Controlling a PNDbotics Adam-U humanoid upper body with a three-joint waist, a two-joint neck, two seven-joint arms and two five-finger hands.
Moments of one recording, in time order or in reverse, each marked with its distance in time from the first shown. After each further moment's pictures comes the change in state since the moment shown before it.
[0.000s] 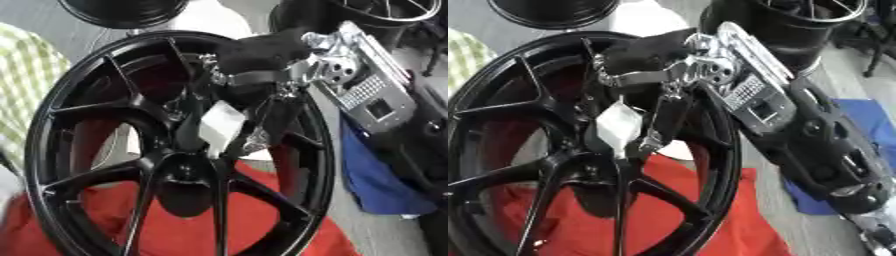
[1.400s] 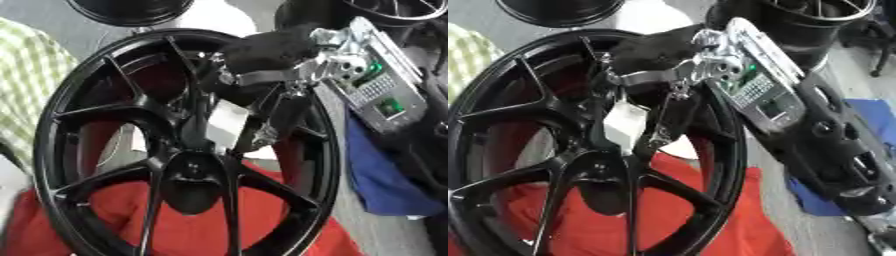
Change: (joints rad) left arm 0.004 0.003 0.000 0.000 0.000 -0.001 0.001; right arm -0.005 0.009 0.008 -0.003 0.051 -0.024 0.057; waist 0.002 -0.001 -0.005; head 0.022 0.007
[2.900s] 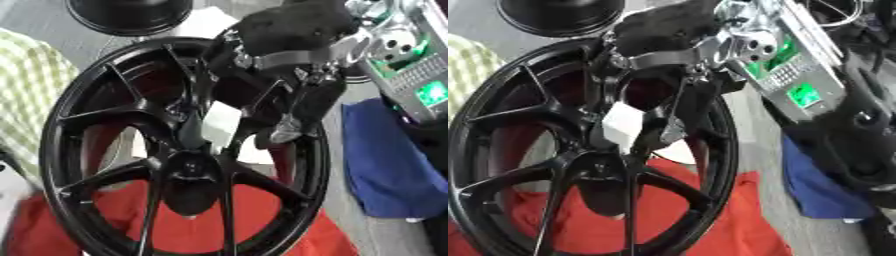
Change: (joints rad) left arm 0.039 0.014 0.012 0.025 -0.005 -0.003 0.012; right arm -0.036 -0.018 -0.009 -0.079 -0.041 0.019 0.035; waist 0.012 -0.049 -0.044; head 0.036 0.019
